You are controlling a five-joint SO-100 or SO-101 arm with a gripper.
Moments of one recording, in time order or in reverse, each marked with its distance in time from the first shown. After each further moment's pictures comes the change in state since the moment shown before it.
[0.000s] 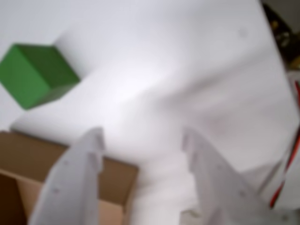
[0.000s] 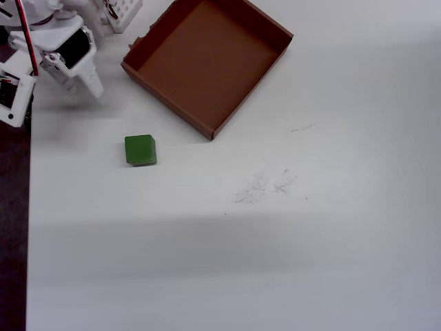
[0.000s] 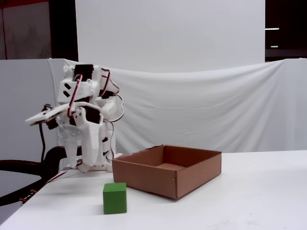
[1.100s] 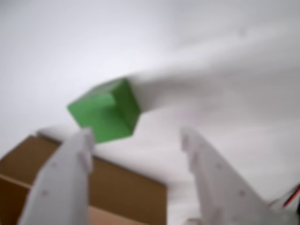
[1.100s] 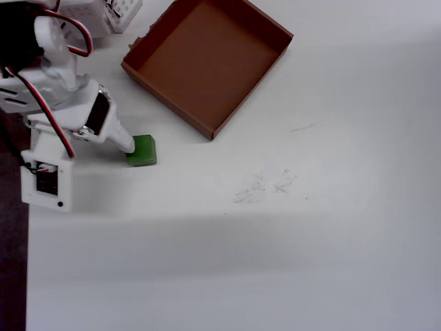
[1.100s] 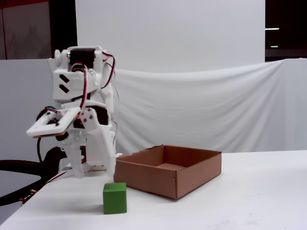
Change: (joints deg) arm -11.7 -49.7 -28.5 -13.4 -4.7
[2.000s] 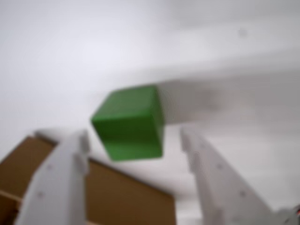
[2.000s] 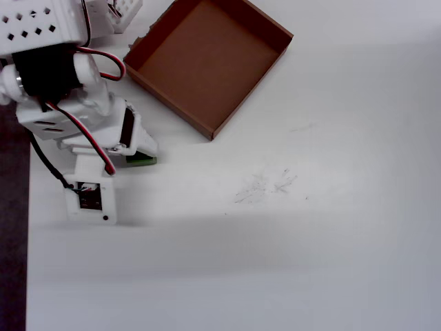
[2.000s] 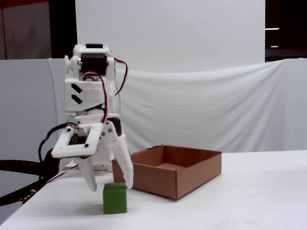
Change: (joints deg) arm -5.5 -12.0 -5.8 -2.8 -1.8
